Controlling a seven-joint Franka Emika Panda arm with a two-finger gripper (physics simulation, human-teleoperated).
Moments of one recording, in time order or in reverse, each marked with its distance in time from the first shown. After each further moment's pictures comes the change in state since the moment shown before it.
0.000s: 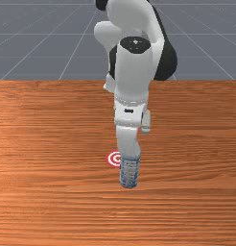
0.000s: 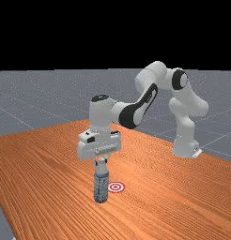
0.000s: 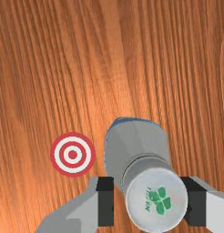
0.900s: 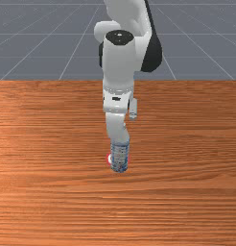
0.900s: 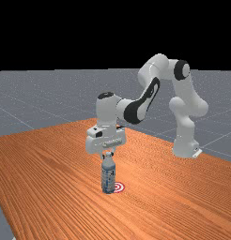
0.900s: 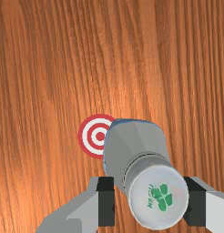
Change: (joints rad) arm -0.049 -0.193 0.007 -0.317 0.004 0.108 -0.093
